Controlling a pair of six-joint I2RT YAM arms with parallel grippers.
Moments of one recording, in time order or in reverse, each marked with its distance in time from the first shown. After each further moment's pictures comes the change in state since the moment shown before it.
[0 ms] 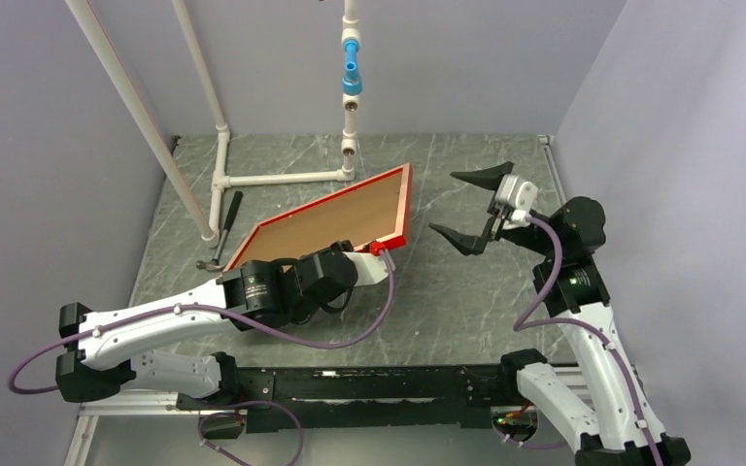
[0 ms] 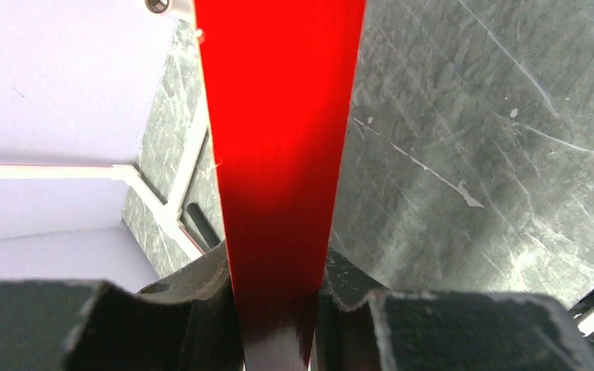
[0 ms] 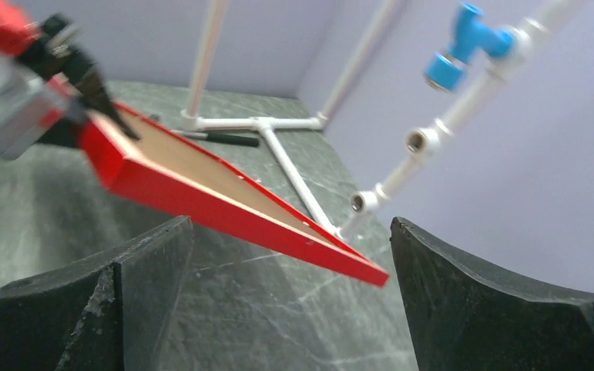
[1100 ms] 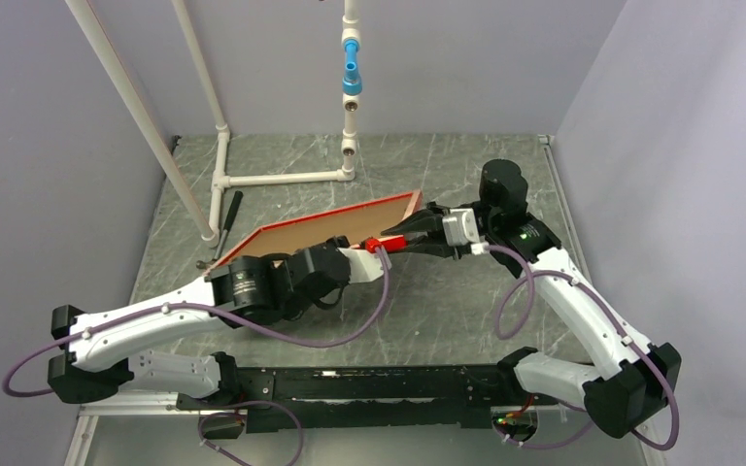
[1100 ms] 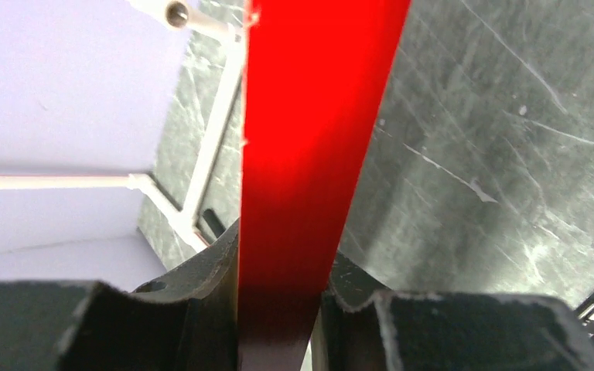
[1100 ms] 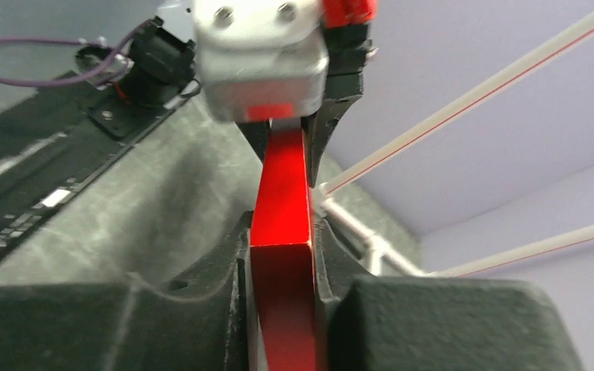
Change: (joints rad) left arm 0.002 -0.008 0.037 -0.053 0.036 0.017; right arm 0.284 0.333 0.145 -0.216 -0.498 -0.618
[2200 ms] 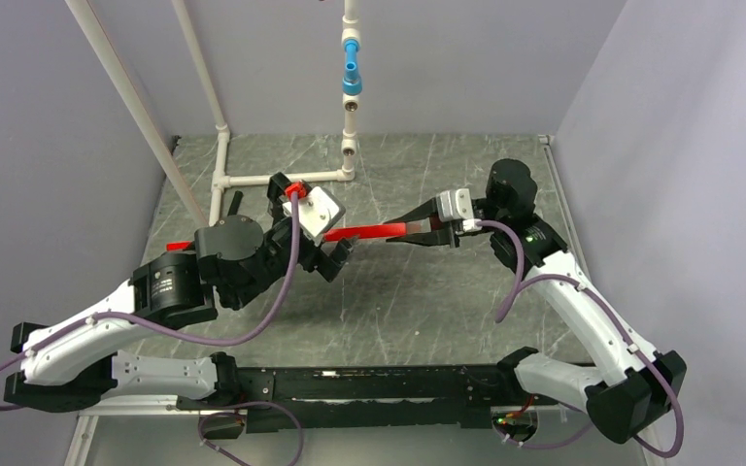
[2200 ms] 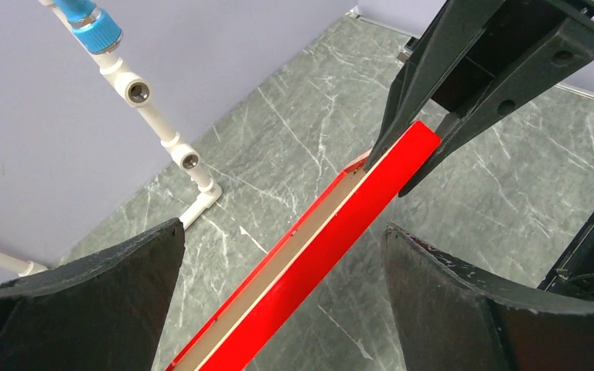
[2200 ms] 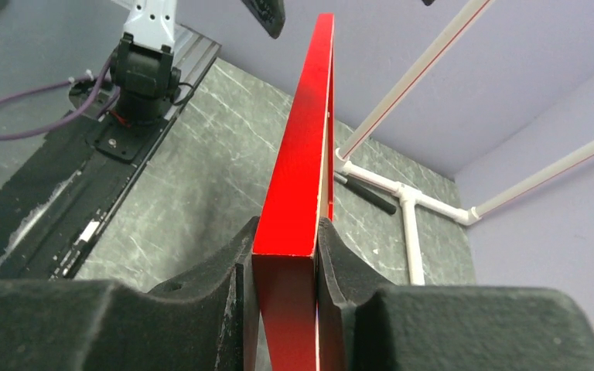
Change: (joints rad) left arm -0.003 -0.131 0.212 0.266 0.088 -0.119; right arm 0.000 -0.027 0.022 0.037 0.132 0.211
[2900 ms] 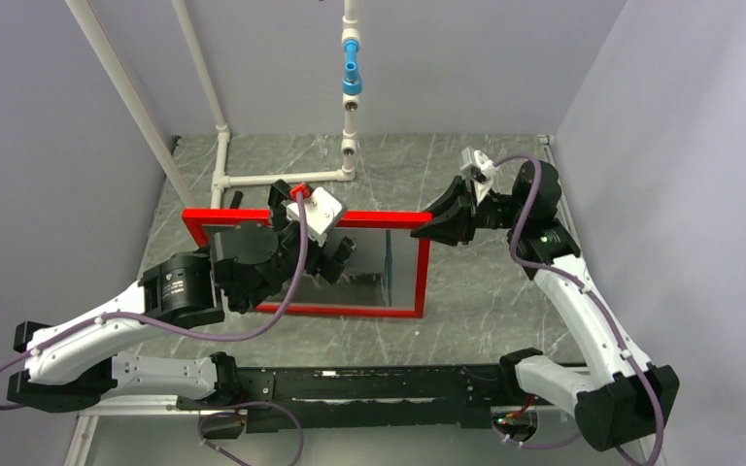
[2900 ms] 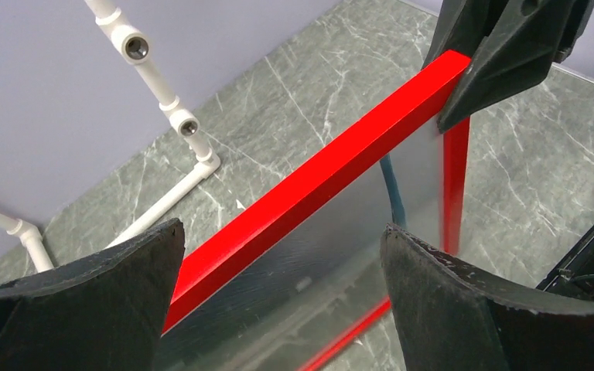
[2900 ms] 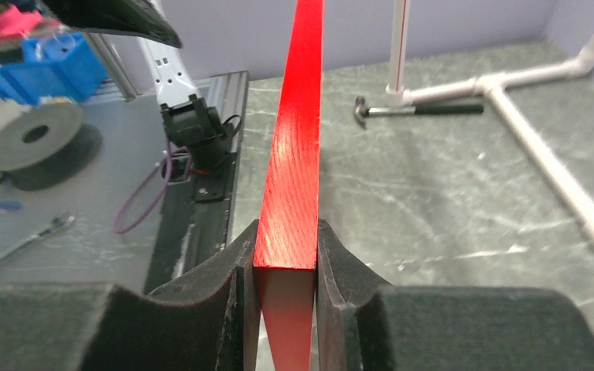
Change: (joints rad) left arm 0.000 -0.010 -0.052 -0.014 -0.056 -0.086; right arm -0.188 -0.064 -0.093 0.146 0.000 0.675
